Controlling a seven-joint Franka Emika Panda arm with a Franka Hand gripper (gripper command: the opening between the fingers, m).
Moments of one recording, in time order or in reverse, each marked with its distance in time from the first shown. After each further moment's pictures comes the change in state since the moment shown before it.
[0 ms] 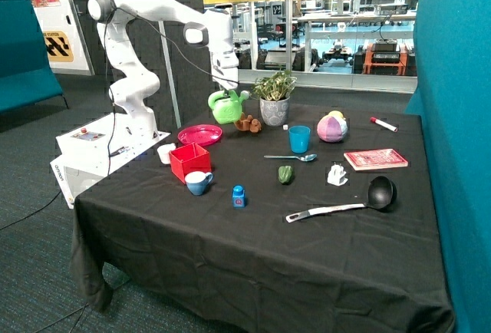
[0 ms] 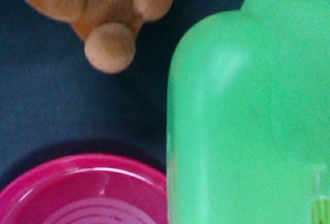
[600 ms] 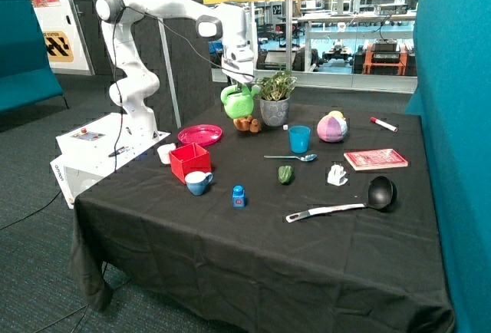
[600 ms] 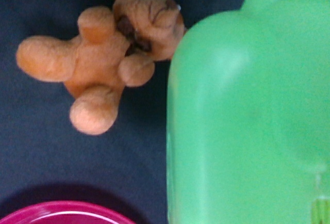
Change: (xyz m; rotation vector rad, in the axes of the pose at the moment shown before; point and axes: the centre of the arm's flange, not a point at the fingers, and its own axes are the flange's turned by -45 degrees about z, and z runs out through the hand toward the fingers) arm 0.046 0.017 -0.020 0.001 0.000 -0.068
